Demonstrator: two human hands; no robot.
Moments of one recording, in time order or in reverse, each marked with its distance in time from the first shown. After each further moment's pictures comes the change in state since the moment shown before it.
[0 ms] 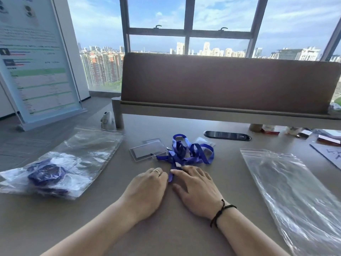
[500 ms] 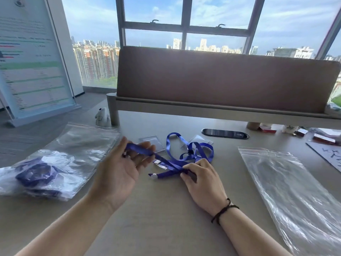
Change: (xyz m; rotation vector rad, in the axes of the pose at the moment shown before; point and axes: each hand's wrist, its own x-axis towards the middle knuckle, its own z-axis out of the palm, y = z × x) left_hand 0.012 -0.005 -0.063 -2.097 0.393 -0.602; right_hand 0.004 0.010 -0.002 0.233 0.265 0.175
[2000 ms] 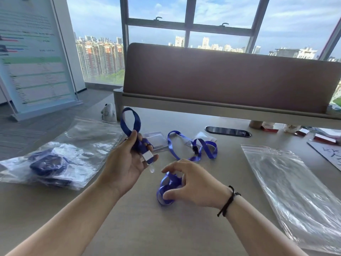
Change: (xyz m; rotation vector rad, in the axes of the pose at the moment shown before) left_hand 0.008 0.006 -0.012 0.168 0.053 -0.053; right_hand -0.008 -0.057 -0.025 0.116 -0.491 -0.141
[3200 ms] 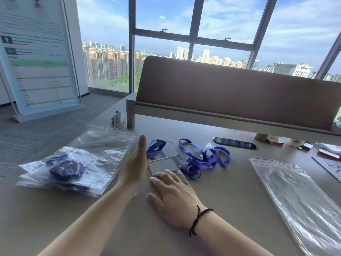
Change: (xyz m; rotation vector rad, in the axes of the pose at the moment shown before) left_hand 0.023 -0.001 -0.037 0.802 0.258 0.165; right_hand 0.037 -0.035 0.073 -0.471 0.037 -0.073
